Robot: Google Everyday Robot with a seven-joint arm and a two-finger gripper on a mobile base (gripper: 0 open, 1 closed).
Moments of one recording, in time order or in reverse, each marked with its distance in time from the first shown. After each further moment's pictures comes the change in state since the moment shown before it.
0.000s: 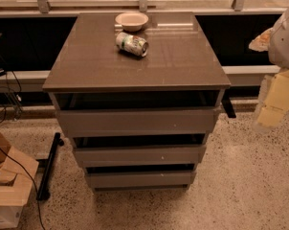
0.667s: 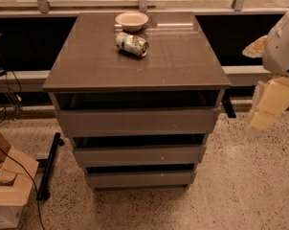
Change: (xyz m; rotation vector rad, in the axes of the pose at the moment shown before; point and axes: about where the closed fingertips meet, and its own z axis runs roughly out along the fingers) arm -0.006 0.003 0.016 -0.024 -0.055 0.000
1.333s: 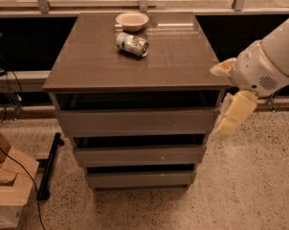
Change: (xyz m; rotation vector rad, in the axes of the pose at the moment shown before) arm -0.029 -0.004 0.068 -0.133 -0.265 0.007
